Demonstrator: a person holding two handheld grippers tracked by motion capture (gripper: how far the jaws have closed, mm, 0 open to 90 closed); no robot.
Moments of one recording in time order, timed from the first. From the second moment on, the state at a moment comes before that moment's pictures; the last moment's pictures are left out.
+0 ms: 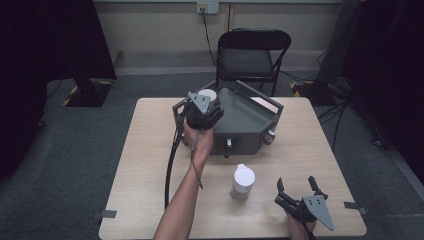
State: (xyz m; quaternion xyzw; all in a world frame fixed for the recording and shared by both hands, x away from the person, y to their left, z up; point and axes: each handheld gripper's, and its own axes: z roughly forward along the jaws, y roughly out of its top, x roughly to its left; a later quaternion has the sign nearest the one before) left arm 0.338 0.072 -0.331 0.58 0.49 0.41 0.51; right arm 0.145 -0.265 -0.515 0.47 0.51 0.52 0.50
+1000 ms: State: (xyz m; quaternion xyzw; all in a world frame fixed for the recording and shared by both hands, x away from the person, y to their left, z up) left arm 0.331 0.087 -0.344 0.55 0.48 0.41 0.55; right arm 0.145 -0.265 -0.515 0.47 0.51 0.52 0.50
